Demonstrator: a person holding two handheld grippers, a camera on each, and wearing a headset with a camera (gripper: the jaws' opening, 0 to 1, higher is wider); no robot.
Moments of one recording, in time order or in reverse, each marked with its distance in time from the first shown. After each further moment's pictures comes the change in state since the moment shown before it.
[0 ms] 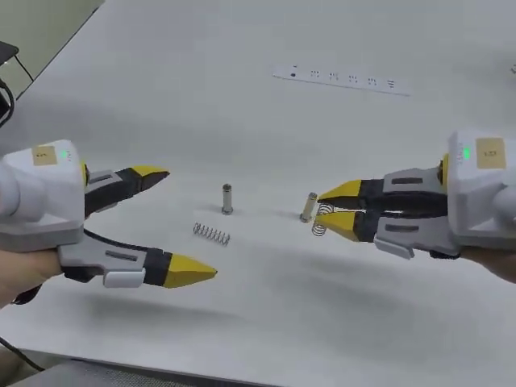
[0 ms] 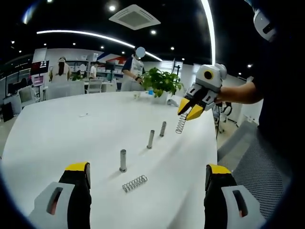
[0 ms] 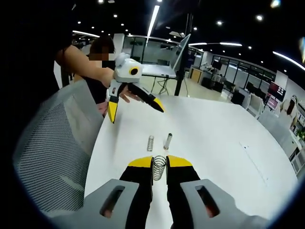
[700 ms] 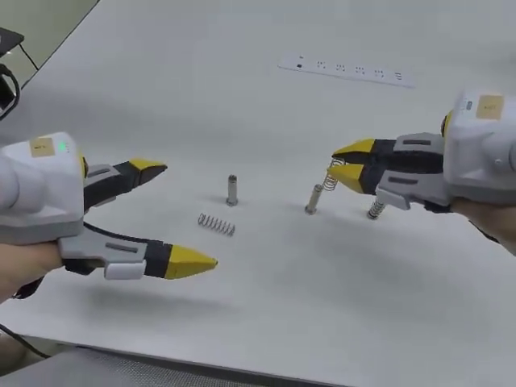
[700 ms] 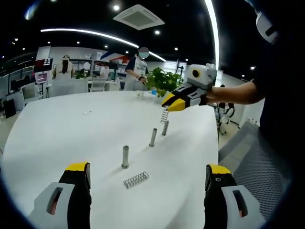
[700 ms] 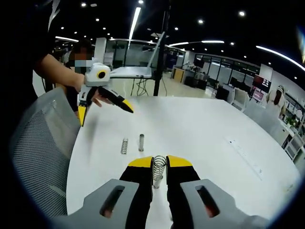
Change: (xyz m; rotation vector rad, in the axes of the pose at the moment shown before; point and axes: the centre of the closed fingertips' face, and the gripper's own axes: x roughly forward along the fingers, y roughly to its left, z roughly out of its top) left arm -0.004 0.003 -0.004 -0.023 0.000 0.026; right arm 0.008 -0.059 -0.006 0.089 -0.022 -0.142
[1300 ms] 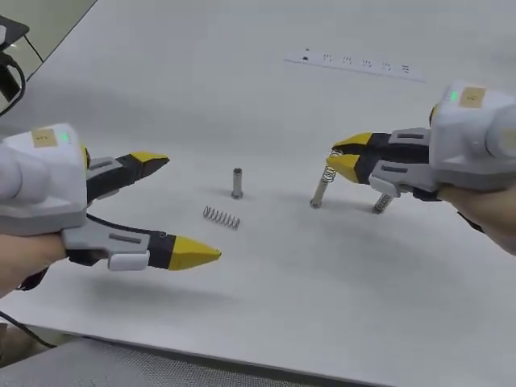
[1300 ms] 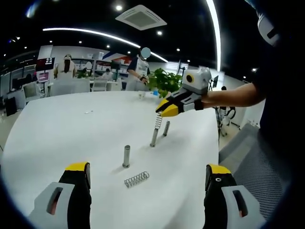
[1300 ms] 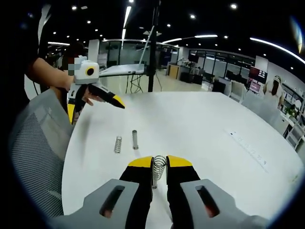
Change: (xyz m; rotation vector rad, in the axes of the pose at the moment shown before) left arm -0.003 0.002 0.000 -0.017 -0.009 0.008; right arm 0.017 -0.009 -0.017 0.066 0.021 -0.019
